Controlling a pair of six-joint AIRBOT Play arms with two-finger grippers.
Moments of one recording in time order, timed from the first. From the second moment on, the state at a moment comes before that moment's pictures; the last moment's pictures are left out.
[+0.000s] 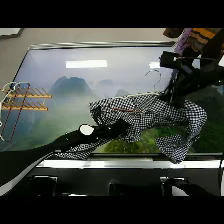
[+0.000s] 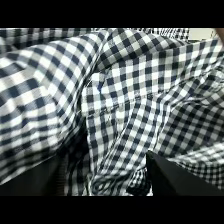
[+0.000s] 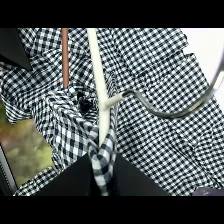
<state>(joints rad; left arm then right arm) -0.84 -1.47 0.90 0.04 -0.28 -1.41 0.00 -1.28 1.64 -1.14 1.66 0.41</state>
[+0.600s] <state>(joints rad) -0.84 -1.57 1.00 0.06 -0.29 -1.41 0.00 -1.27 1.64 -1.14 1.66 0.45</state>
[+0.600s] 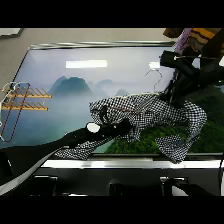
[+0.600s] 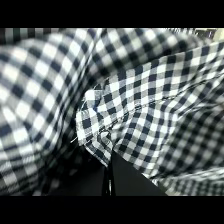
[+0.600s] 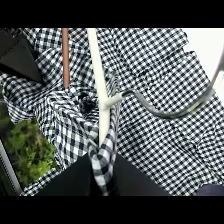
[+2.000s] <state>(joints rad) -0.51 -1.55 1.22 0.30 -0.47 -1.29 0.00 -1.20 1.64 -1.32 1.70 0.57</state>
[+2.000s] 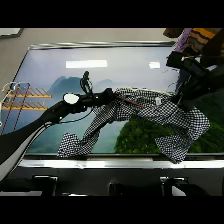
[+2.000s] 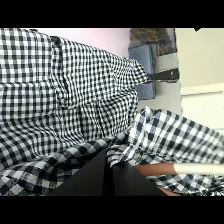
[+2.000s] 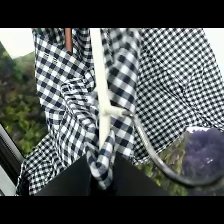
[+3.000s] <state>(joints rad) -0.49 -1.55 1.31 0.37 -0.48 -1.28 0.00 -1.20 1.63 -1.38 1.73 0.60</state>
